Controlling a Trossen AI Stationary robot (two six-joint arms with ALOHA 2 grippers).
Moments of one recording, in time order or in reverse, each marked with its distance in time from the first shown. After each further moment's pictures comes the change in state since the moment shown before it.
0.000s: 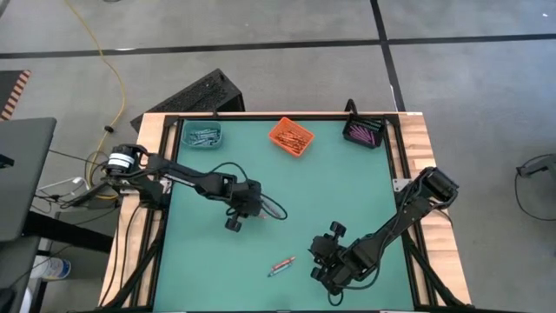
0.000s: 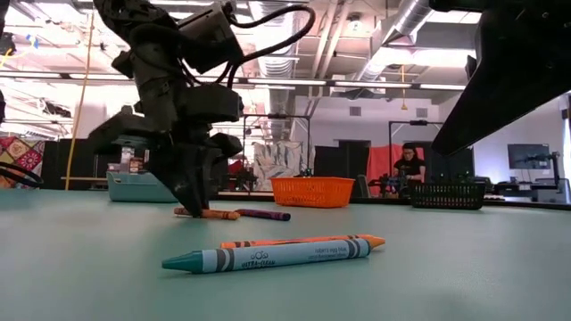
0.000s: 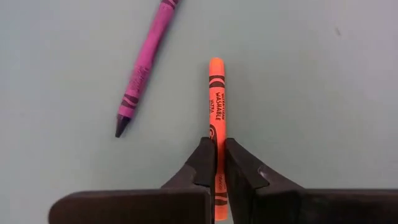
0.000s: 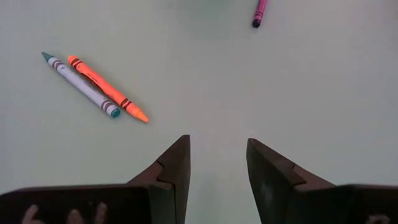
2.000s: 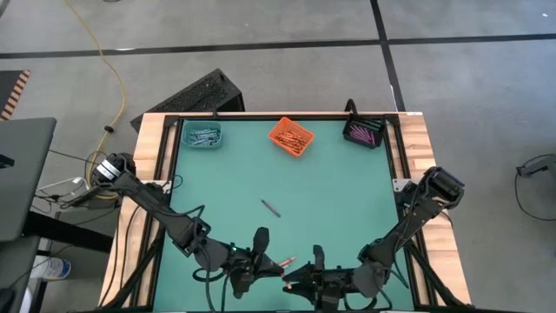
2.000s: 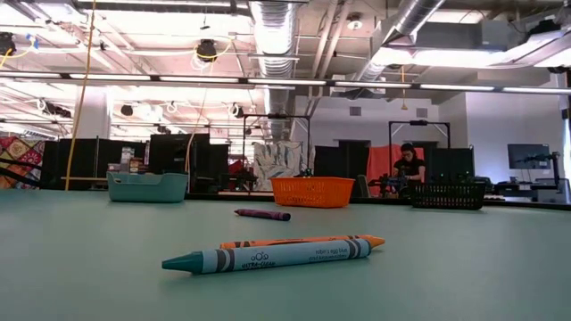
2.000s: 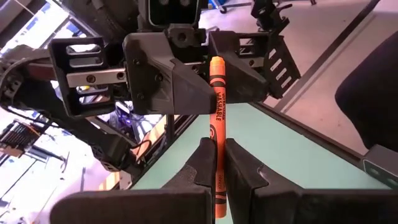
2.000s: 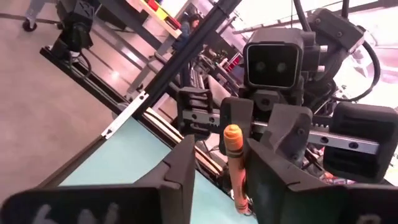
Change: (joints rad) left arm -0.573 -0.040 0.433 0.371 -0.461 0.299; right arm 0.083 -0.035 0.000 1.290 0.083 -1.767
